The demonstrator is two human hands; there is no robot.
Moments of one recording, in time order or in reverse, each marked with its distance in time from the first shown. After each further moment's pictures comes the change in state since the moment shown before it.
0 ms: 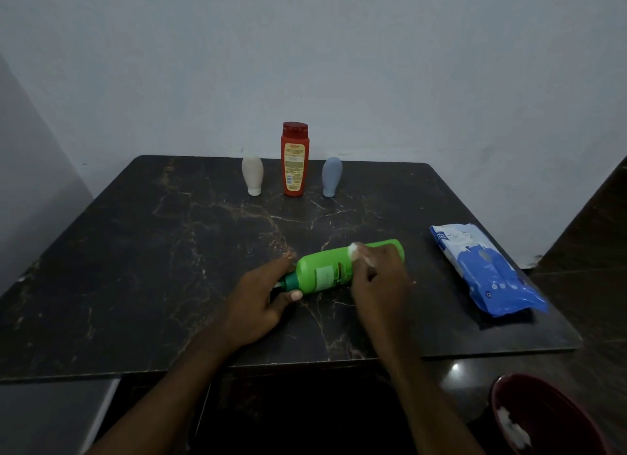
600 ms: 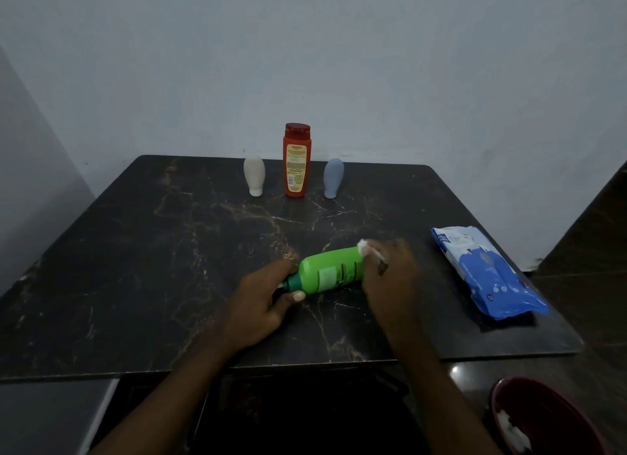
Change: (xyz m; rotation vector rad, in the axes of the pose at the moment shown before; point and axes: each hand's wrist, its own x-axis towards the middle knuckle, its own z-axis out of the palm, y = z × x) left_hand -0.002 0.001 0.000 -0.021 0.012 0.012; right_hand 0.021 0.013 -0.006 -0.068 -0.082 -0.006
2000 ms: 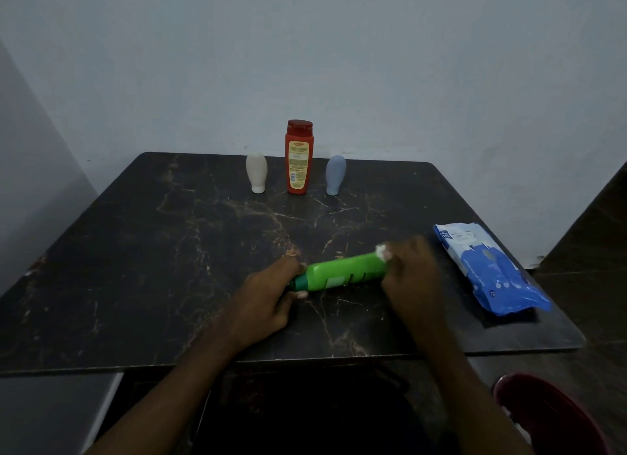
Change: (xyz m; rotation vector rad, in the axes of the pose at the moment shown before) left_hand -0.001 0.007 -0.003 0.063 -0.041 0.089; right_hand 0.006 0.020 -0.024 -0.280 -0.059 -0.139
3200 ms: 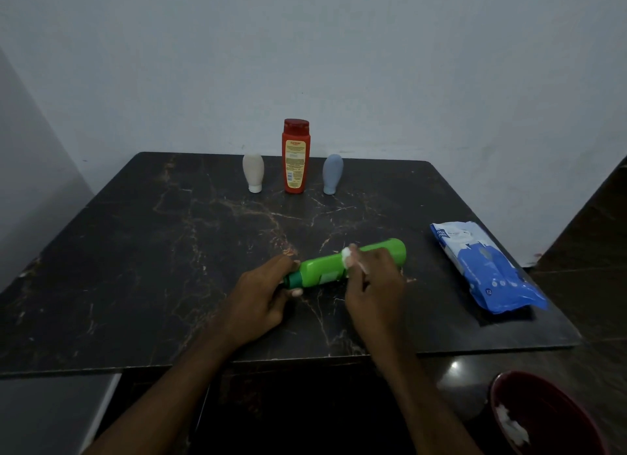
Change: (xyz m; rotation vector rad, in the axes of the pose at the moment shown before) left_hand 0.000 -0.003 0.002 -0.003 0.057 -0.016; right_hand -0.034 -0.050 0.024 0.348 0.125 0.025
